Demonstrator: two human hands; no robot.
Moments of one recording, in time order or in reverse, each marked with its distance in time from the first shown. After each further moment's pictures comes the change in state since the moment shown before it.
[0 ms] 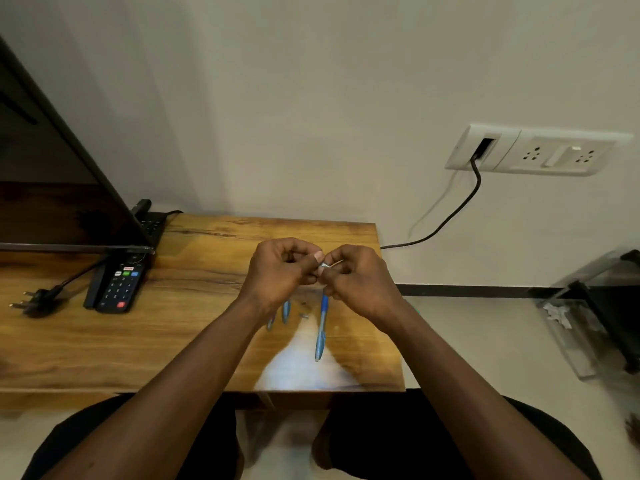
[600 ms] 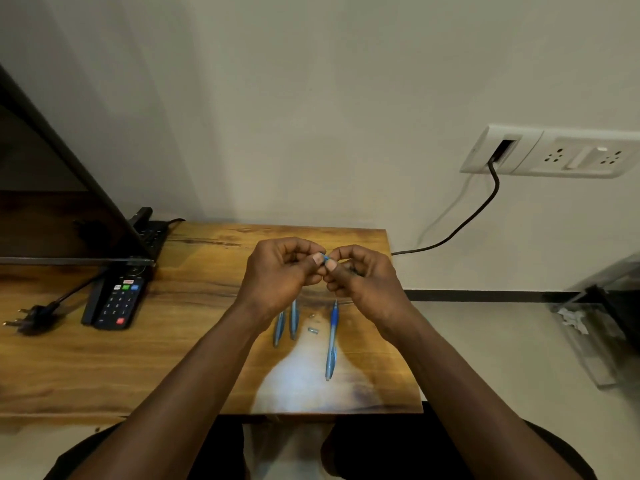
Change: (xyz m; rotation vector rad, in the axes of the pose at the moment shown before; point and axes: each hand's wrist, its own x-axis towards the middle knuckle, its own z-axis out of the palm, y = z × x) left_hand 0.013 0.008 -0.011 0.008 0.009 0.018; right_hand 0.017 0.003 0.007 0.422 -0.005 0.017
